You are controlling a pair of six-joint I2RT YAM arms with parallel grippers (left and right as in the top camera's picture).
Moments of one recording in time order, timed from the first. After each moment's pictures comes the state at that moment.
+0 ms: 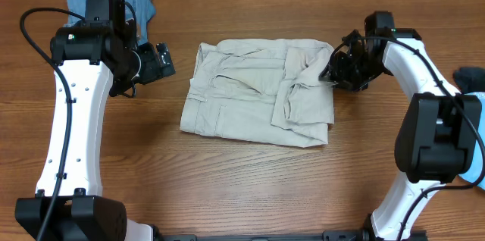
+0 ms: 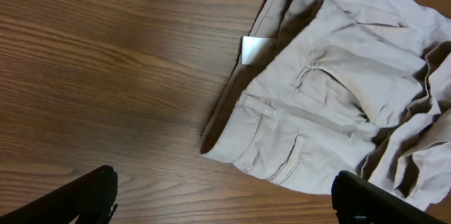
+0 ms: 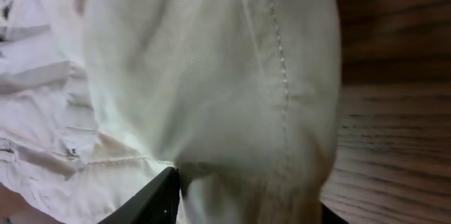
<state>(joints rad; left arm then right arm) 0.01 1.65 1.67 -1.28 0.15 -0.34 -0.05 2.04 1.53 -0.95 -0.48 0.18</state>
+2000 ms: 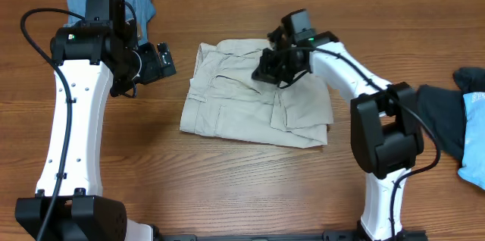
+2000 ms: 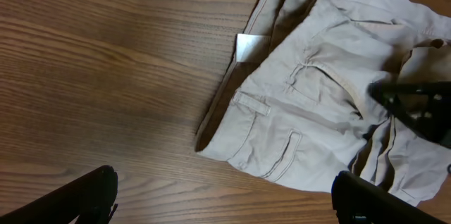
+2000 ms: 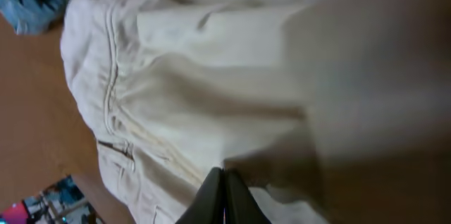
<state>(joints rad) 0.01 1.65 1.67 -1.28 0.16 -0.34 0.34 2.15 1.60 -0.65 -0.62 0.52</state>
